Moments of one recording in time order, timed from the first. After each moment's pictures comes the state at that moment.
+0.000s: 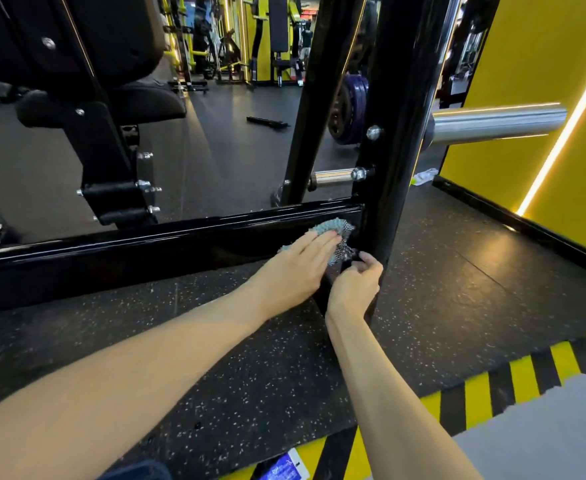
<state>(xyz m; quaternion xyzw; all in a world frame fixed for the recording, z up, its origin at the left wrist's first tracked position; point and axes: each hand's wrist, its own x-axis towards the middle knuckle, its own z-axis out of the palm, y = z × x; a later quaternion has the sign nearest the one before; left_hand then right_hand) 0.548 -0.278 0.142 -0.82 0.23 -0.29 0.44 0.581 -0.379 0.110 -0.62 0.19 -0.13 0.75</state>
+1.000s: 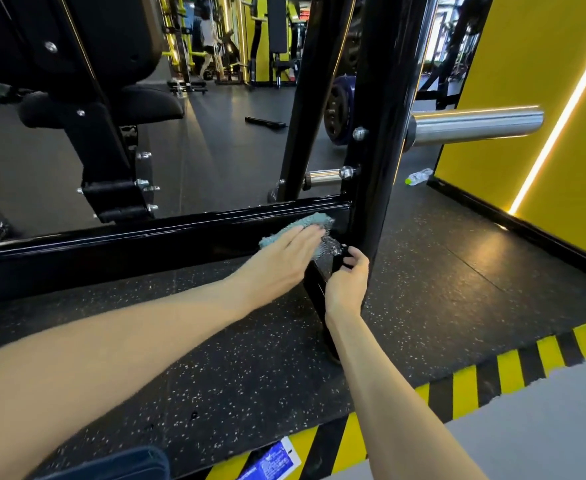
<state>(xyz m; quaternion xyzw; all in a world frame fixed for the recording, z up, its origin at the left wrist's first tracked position) 0.536 -0.280 0.148 -0.80 0.20 -0.28 0.50 0.566 -0.397 0.113 -0.67 0.12 -0.07 0.73</state>
